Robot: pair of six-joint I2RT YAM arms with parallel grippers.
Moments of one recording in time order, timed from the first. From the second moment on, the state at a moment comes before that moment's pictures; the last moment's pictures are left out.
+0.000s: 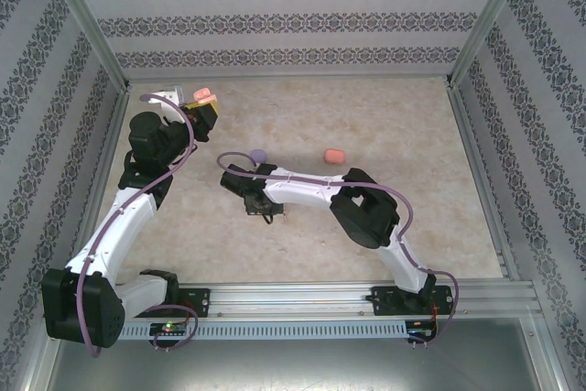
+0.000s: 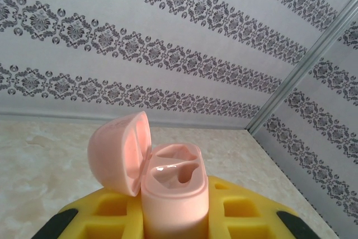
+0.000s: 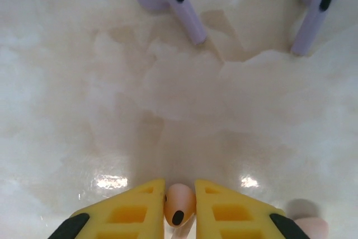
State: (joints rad) left arm -0.10 1.12 0.84 0.22 0.36 -0.43; right arm 1.03 2.18 1.65 -0.87 0.23 1.04
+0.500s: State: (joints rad) left arm -0.10 1.13 0.83 0.27 0.42 -0.35; right arm 0.99 1.84 1.53 -0.79 0.38 0.88
